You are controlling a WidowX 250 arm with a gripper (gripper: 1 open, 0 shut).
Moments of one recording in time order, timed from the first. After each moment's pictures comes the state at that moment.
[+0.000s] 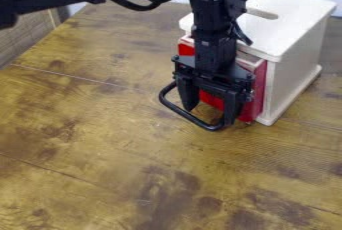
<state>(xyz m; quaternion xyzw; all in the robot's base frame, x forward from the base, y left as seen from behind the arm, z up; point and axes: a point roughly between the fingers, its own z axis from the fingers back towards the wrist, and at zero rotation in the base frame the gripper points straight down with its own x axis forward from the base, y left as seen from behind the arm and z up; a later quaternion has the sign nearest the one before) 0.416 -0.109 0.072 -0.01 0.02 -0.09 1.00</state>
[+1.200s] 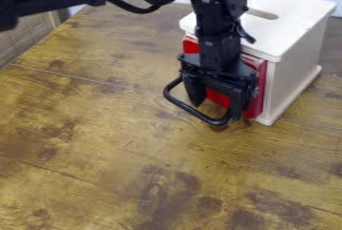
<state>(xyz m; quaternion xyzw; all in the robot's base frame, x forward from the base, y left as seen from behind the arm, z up) 0.428 -0.114 0.063 -0.02 -0.01 -0.10 0.99</state>
